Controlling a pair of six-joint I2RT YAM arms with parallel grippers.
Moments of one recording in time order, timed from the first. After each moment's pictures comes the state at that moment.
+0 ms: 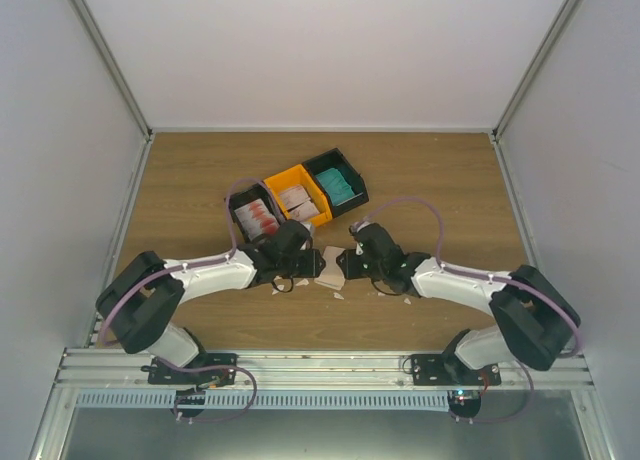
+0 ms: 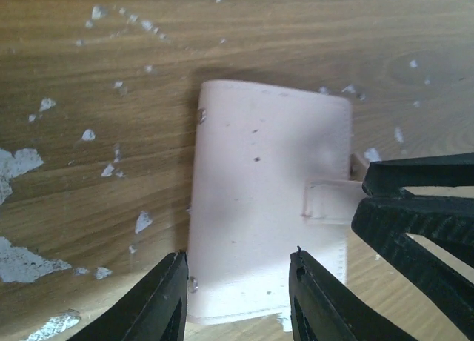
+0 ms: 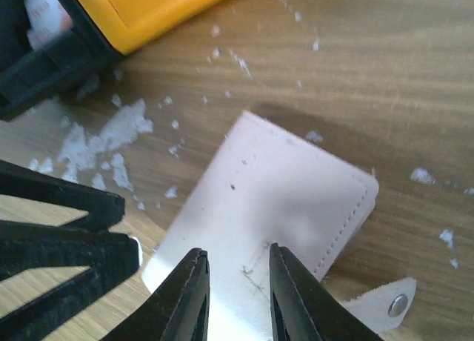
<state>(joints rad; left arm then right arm) -0.79 1.50 0.75 -0.11 0.10 -0.73 0.76 1.38 0.62 -0.03 -0.03 0.60</state>
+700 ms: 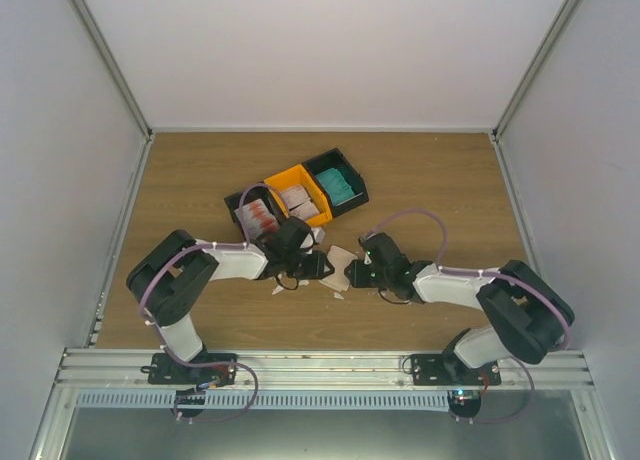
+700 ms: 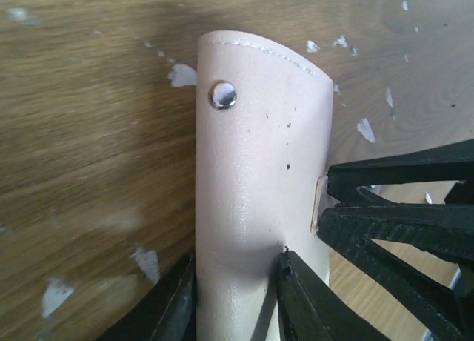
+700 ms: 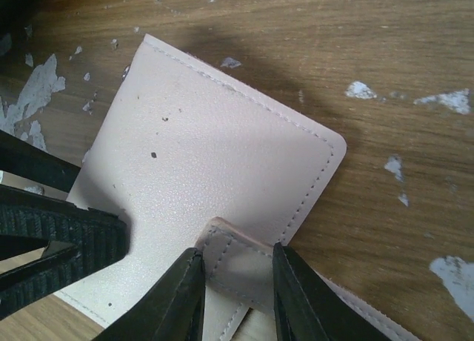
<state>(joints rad) -0.71 1.71 0.77 0.04 0.38 -0.68 0.72 1.46 0.51 0.06 -0.09 0.65</state>
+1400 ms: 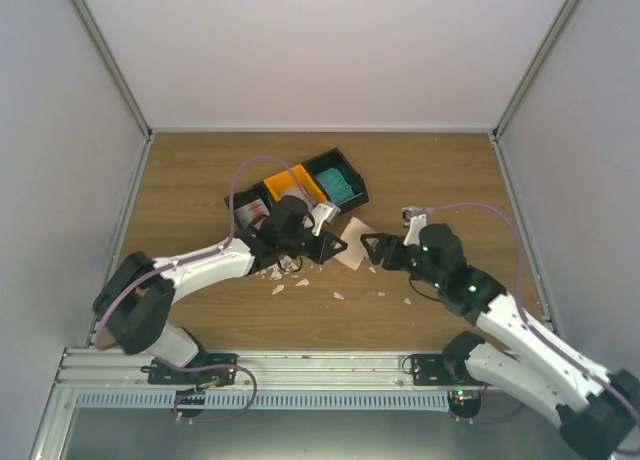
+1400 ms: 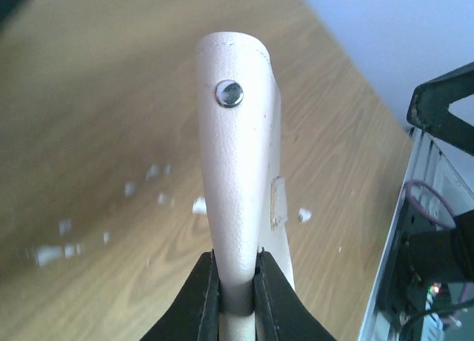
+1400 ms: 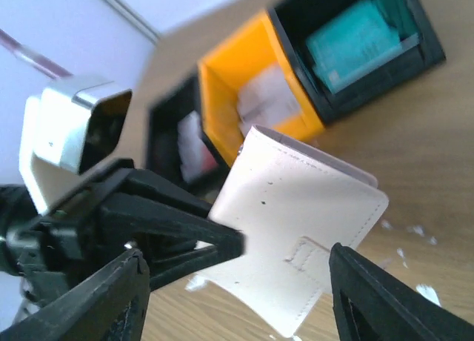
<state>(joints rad) -0.73 1.53 0.86 0.01 0.46 -0.41 0.65 0.84 0.58 -0.23 -0.09 0.68</state>
